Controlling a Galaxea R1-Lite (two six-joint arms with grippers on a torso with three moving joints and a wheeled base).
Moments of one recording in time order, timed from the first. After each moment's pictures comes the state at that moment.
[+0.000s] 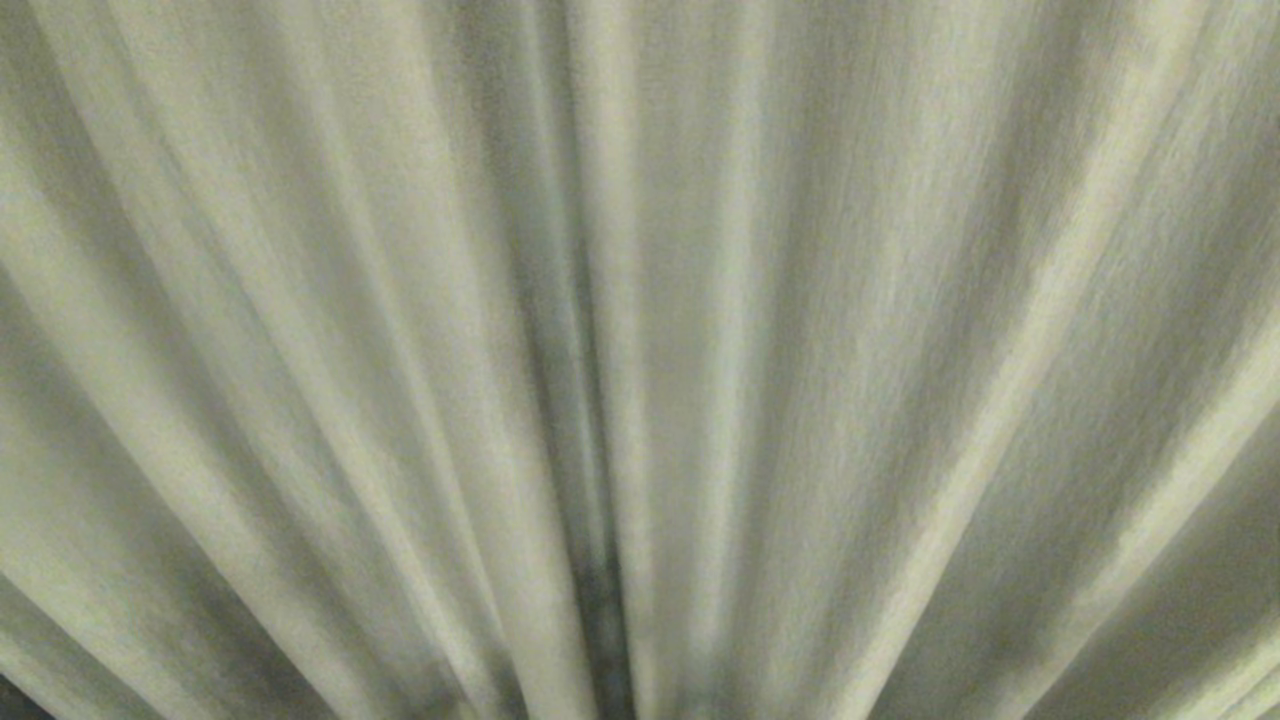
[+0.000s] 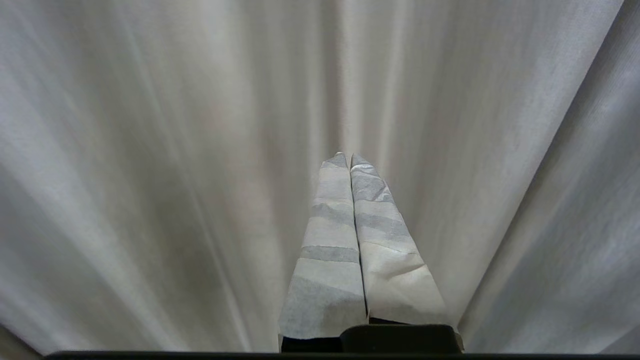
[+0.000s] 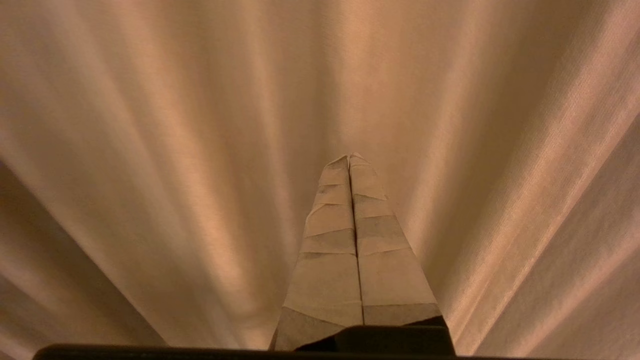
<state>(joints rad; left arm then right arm) 0.00 0.00 0.00 0.00 -0.02 0.00 0.00 0.00 0.00 0.00 -0.01 0.03</state>
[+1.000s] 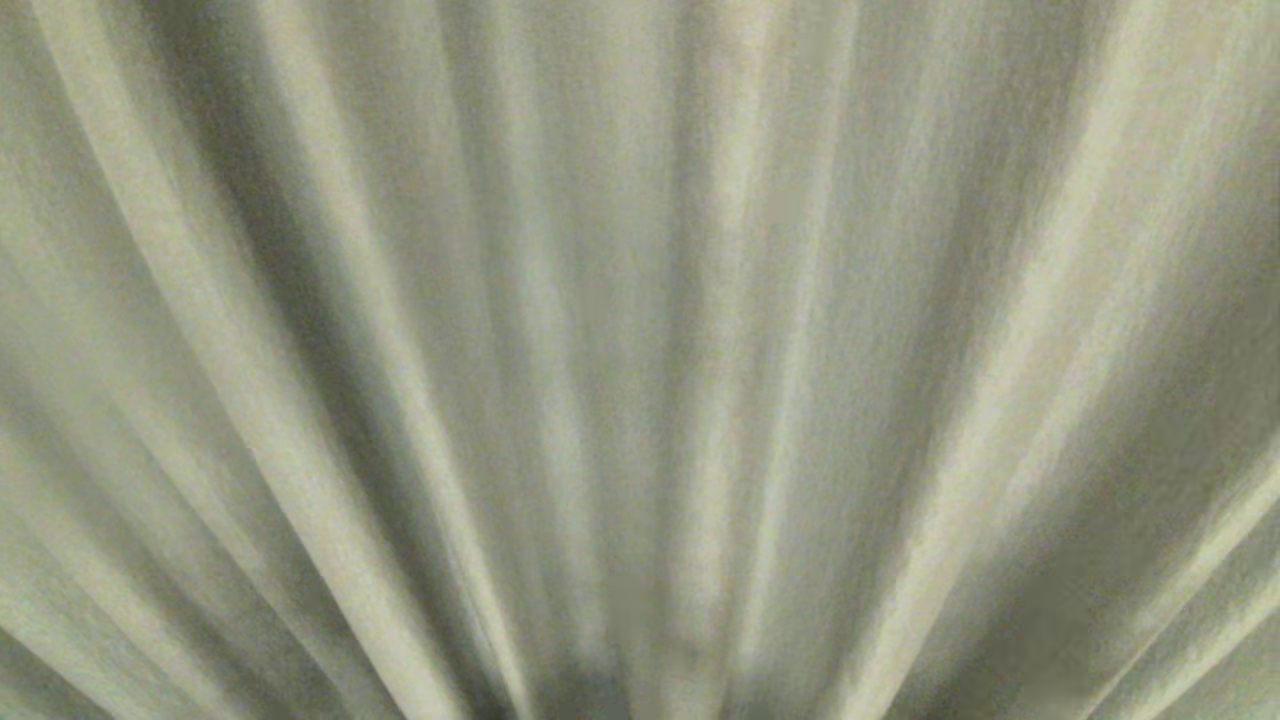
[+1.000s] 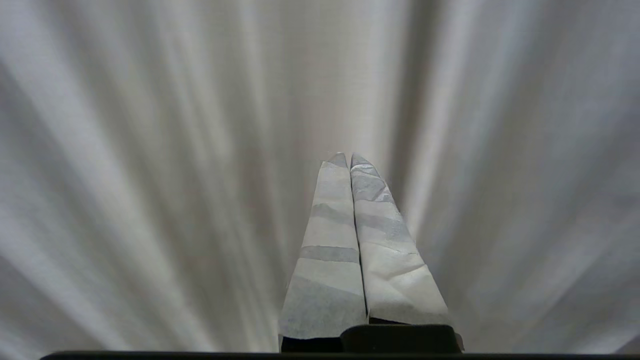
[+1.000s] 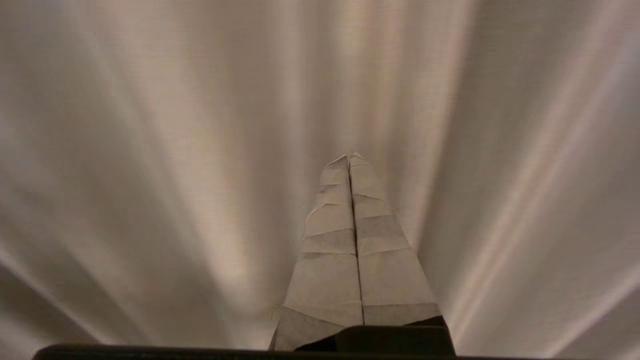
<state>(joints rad) 0.00 0.00 0.00 0.00 -0.02 0.00 0.00 0.00 0.00 0.00 -0.01 0.03</state>
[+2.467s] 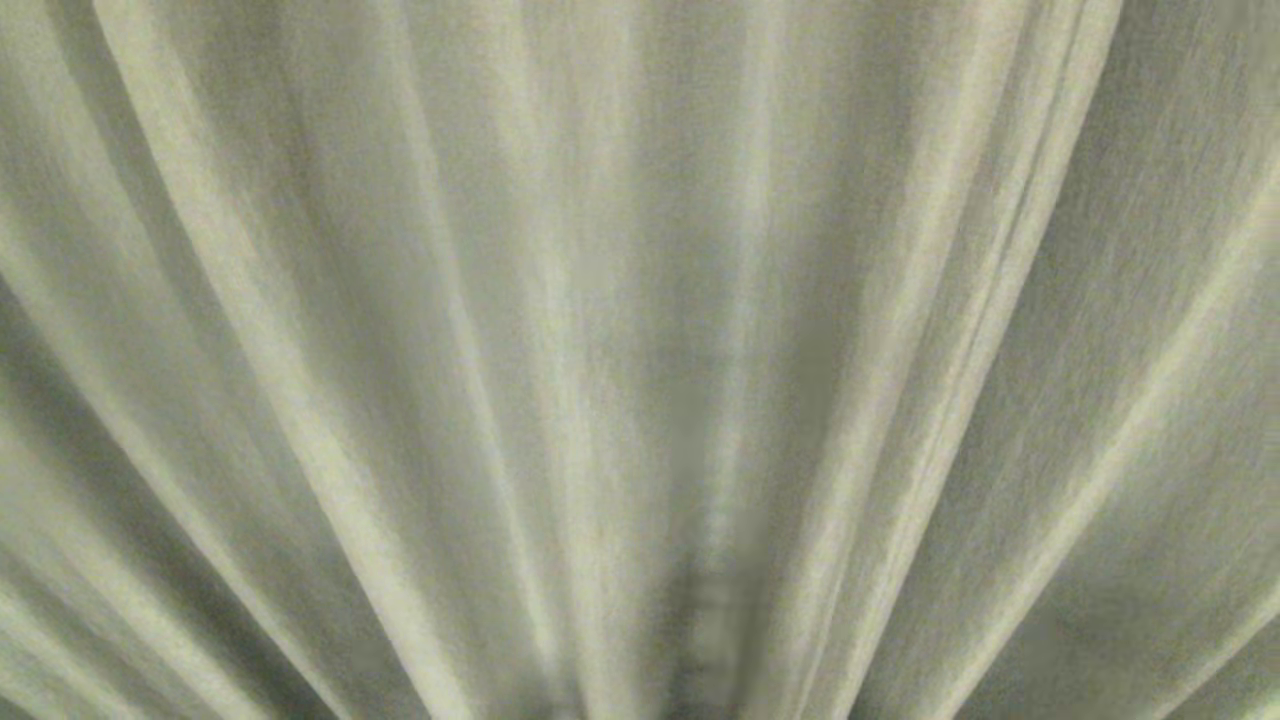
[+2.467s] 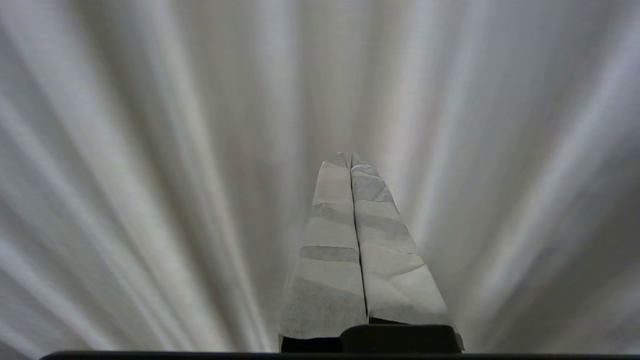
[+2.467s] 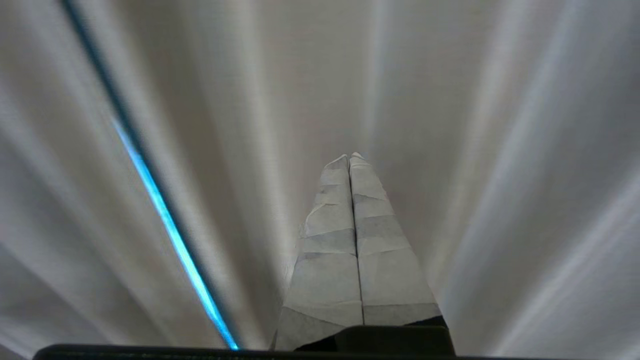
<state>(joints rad) 0.00 0.00 0.00 0.00 -0.02 0.00 0.00 0.00 0.00 0.00 -0.01 0.03</state>
